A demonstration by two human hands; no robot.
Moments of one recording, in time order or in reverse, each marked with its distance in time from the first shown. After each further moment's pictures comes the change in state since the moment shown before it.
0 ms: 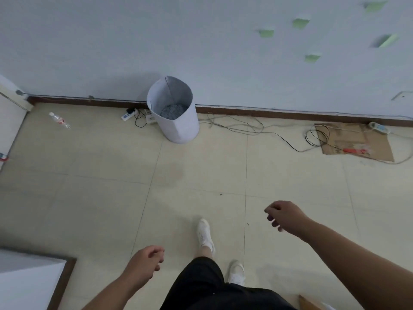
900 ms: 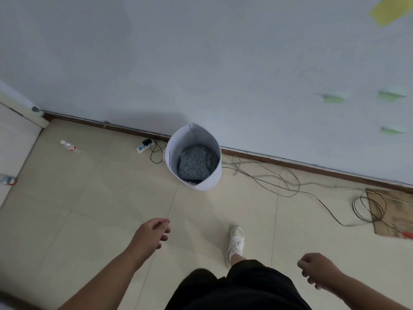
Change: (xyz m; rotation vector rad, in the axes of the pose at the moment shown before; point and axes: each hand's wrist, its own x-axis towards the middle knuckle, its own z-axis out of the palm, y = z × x) left_hand 0.311 0.375 -0.218 -0.206 0.142 0.048; right_hand 0.335 -0.239 -0.101 -0.311 -0.117 0.237
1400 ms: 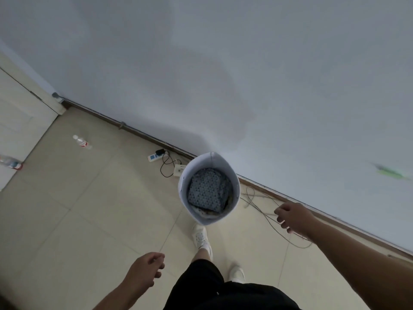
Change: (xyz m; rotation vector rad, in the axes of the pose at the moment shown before) left_hand 0.106 0.034 -0.053 -0.120 0.012 -0.244; right_hand 0.084 -0.359 -0.143 0.049 0.079 -0.317
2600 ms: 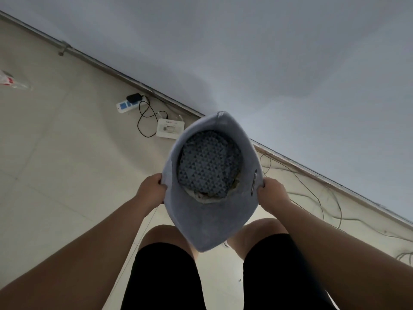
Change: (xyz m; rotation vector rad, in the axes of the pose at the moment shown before) left_hand 0.429 0.111 0.071 0.179 -0.023 -0.030; right_hand 0.353 -0.010 0.178 -0.357 0.013 0.066
